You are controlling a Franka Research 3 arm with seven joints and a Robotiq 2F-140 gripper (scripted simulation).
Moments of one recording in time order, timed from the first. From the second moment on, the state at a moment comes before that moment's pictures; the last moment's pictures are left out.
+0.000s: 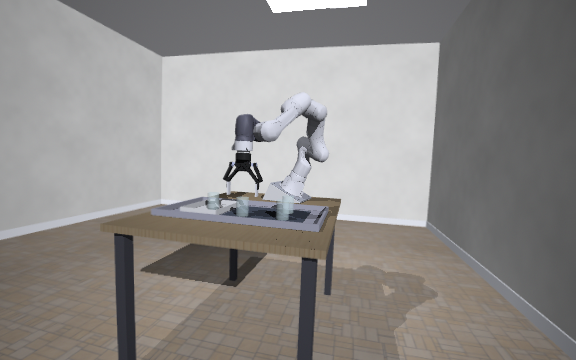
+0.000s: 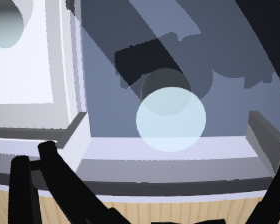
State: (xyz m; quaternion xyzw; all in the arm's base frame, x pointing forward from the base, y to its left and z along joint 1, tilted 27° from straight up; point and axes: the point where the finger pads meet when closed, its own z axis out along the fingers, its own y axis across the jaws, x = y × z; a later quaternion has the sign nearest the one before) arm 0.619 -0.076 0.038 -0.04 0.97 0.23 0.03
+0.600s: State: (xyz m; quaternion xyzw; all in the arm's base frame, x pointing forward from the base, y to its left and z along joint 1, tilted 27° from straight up) arm 0.619 -0.061 0.009 -0.04 0.97 0.23 0.02
